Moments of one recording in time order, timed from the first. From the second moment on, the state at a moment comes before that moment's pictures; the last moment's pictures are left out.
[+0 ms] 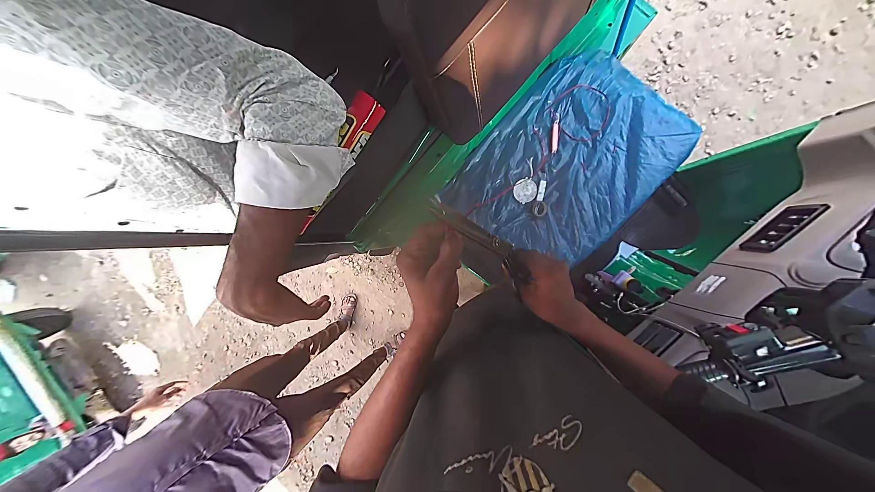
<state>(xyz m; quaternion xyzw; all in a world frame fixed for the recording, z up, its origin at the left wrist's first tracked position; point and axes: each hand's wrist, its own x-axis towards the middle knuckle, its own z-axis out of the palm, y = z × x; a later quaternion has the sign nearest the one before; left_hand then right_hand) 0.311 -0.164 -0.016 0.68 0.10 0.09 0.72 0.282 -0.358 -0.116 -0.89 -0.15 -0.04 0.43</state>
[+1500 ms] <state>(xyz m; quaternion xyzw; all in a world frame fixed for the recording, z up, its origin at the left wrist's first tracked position) 0.282 -0.159 -0.028 0.75 0.11 0.00 0.65 0.330 -0.317 -0.074 -0.51 -0.06 0.07 0.86</state>
